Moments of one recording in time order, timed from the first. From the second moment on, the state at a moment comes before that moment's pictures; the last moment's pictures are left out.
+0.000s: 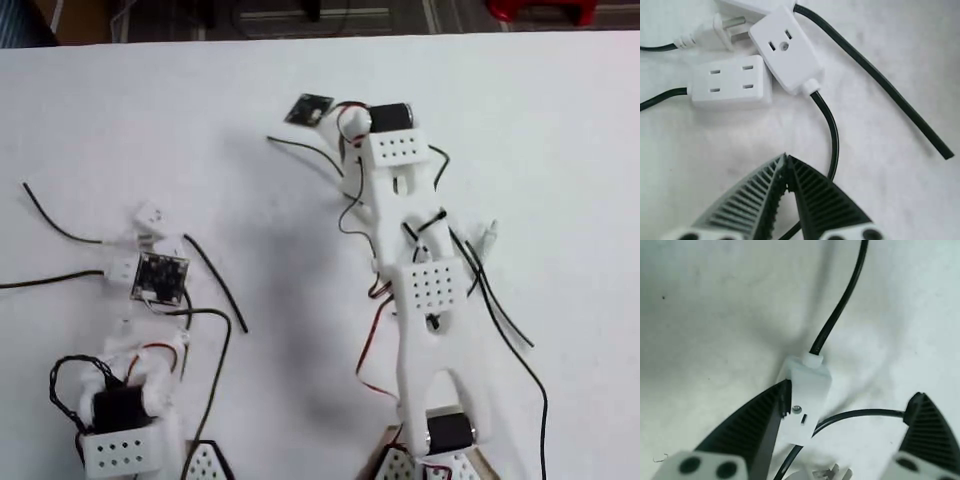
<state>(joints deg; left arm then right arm) -14.1 -104.3 97.1 72.9 -17.9 -12.6 65.1 -70.7 97.4 51.7</state>
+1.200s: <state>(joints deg) -14.1 -104.4 97.1 73.0 -17.9 -35.3 44.3 -33.8 97.9 51.5</state>
